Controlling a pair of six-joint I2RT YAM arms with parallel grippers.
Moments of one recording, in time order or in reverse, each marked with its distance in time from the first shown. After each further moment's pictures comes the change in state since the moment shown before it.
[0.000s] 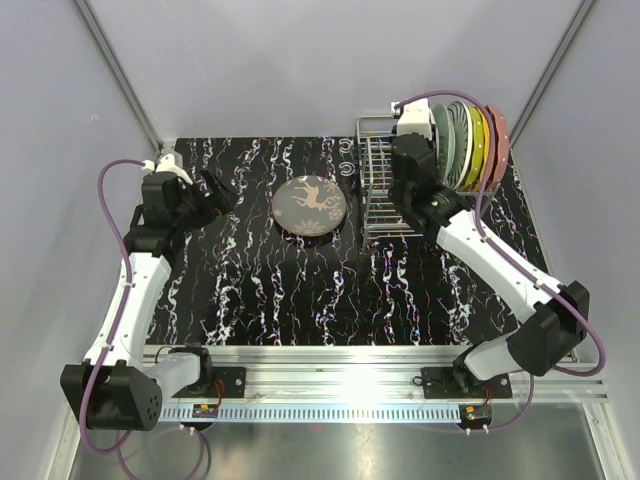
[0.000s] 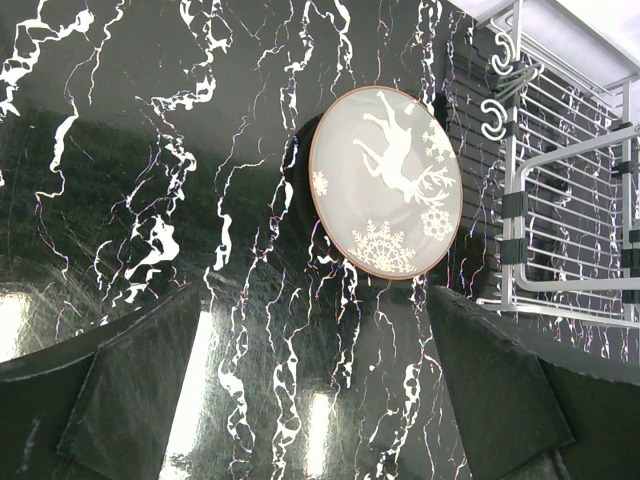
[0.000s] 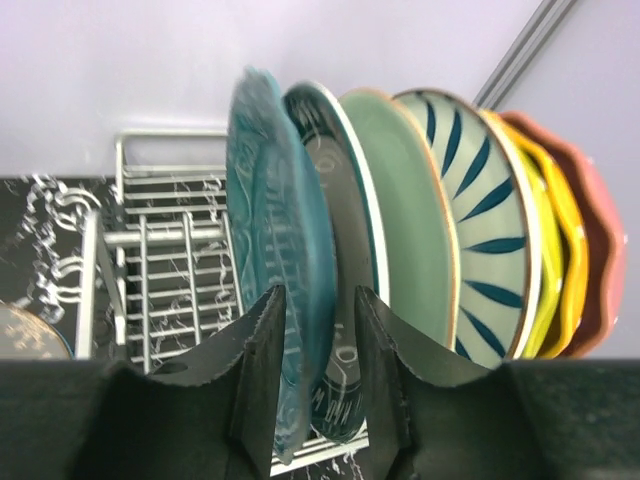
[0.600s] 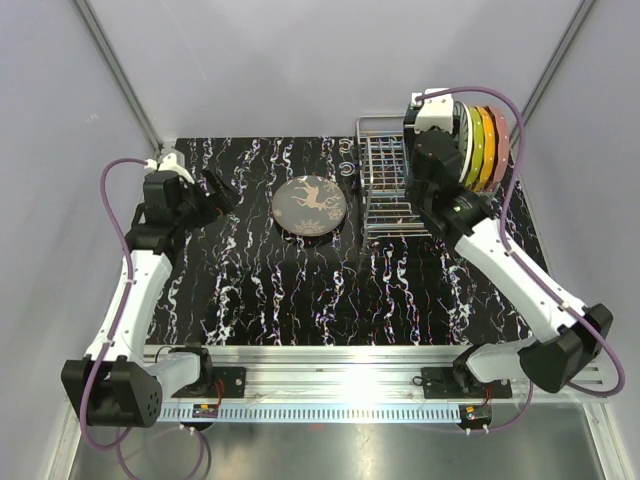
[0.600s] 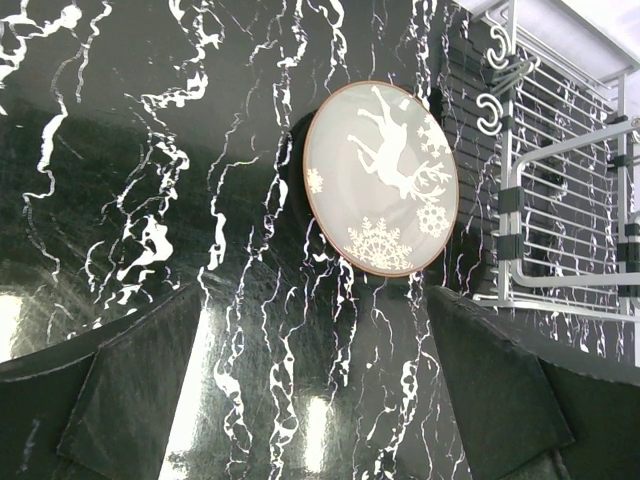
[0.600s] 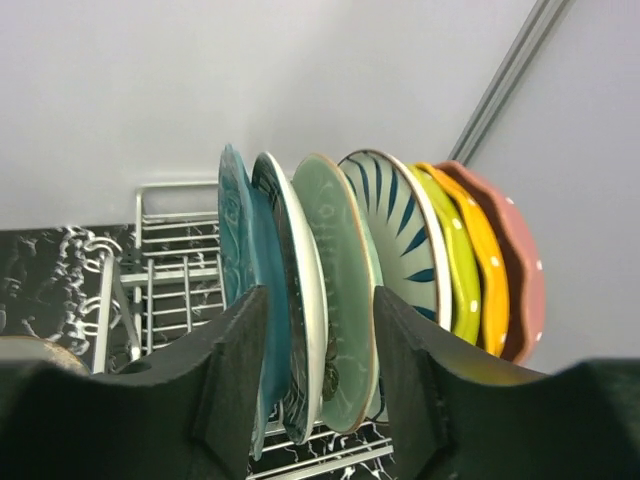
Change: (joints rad) left arm 0.000 0.013 0.000 0.008 0.018 0.000; right arm -0.001 -0.094 0.036 0.007 -0.015 -0.035
